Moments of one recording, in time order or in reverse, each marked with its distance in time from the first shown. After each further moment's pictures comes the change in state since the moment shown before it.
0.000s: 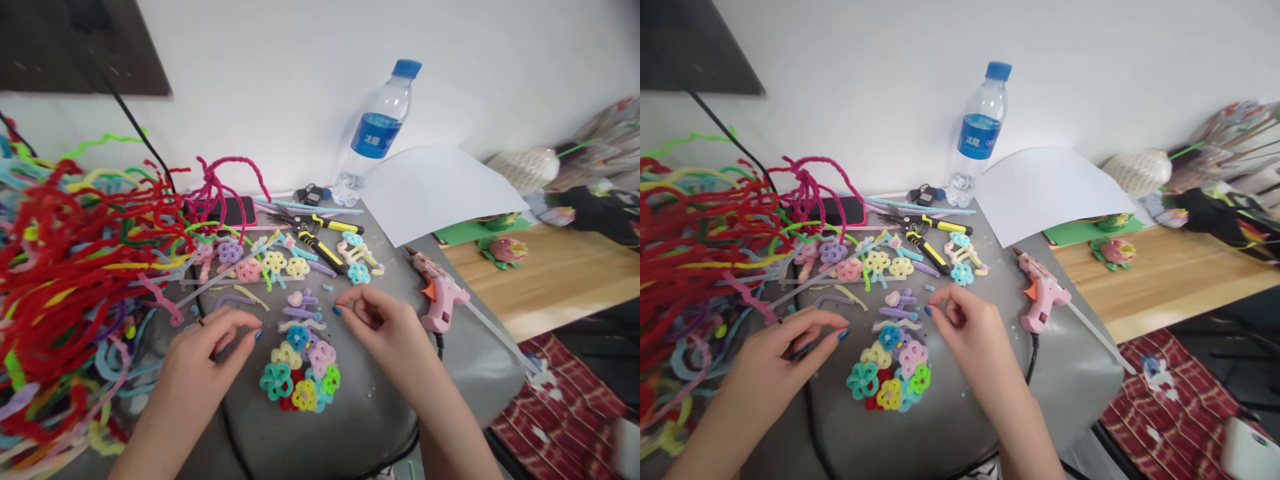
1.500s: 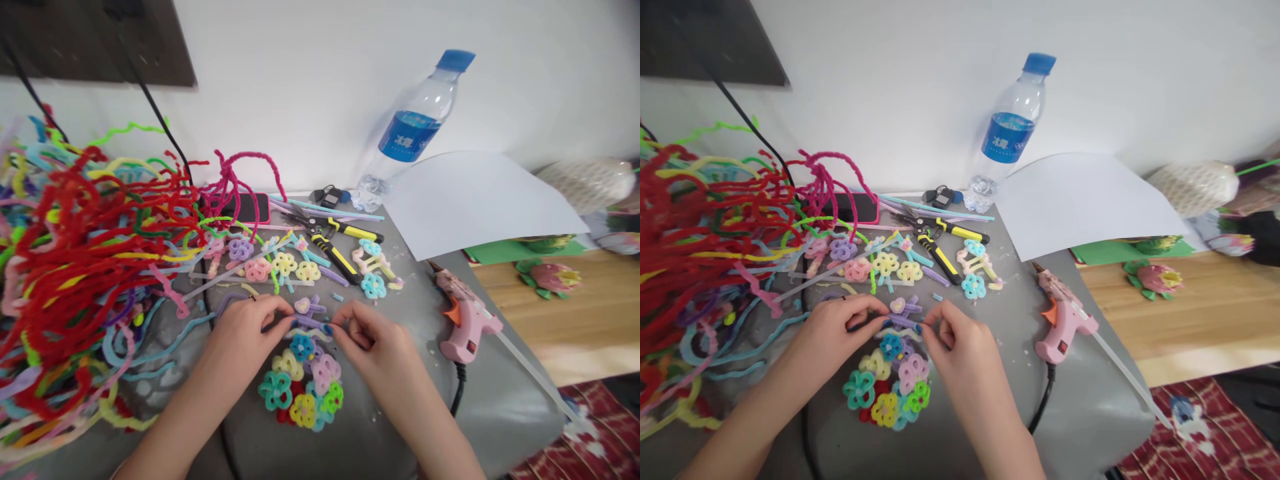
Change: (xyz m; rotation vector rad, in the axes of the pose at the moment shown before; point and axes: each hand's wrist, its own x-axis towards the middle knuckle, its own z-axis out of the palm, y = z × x) left_hand 0.033 0.019 0.033 0.028 -0.257 -0.233; right_hand 0.003 -0.005 0.011 -0.081 -0.111 -0.047
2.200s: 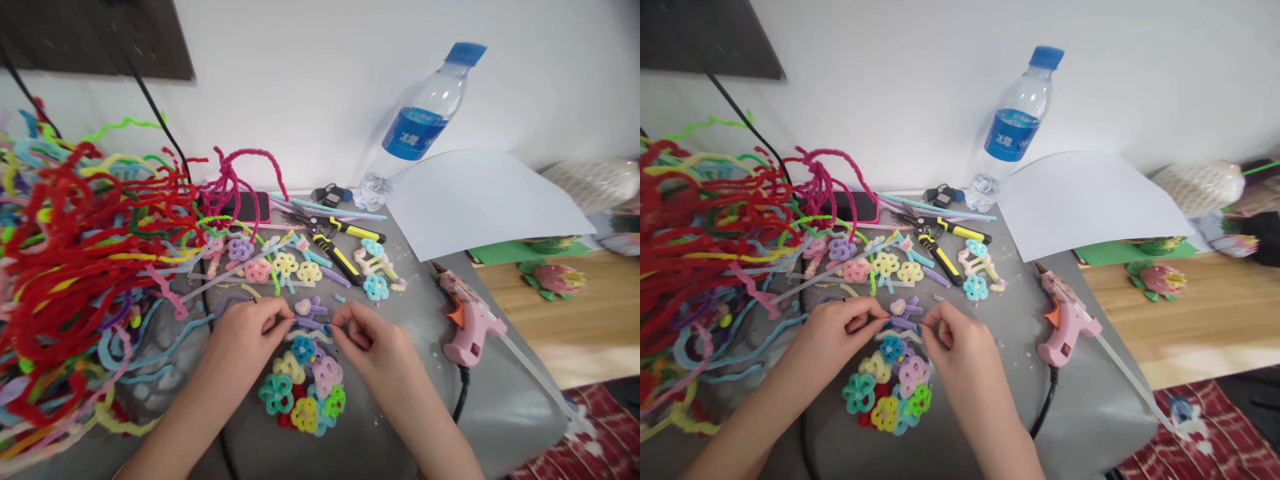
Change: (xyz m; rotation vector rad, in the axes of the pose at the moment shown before) left_hand -0.001 -0.003 0.004 -0.028 0.017 0.024; right_hand 0.003 0.001 0.005 -0.031 0.031 -0.012
